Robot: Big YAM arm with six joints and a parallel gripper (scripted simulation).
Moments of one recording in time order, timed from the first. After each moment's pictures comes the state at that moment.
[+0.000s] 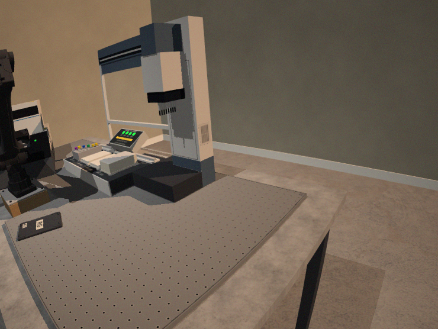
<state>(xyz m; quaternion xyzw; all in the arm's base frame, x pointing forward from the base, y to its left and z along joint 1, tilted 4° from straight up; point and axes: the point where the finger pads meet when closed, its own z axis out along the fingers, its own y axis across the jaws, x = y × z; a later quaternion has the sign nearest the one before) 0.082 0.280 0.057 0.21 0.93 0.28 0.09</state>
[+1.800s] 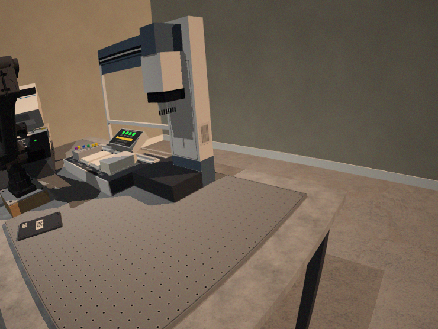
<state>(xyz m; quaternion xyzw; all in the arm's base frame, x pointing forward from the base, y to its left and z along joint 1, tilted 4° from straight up) 0.077 0.277 0.091 0.21 0.93 0.29 0.09</state>
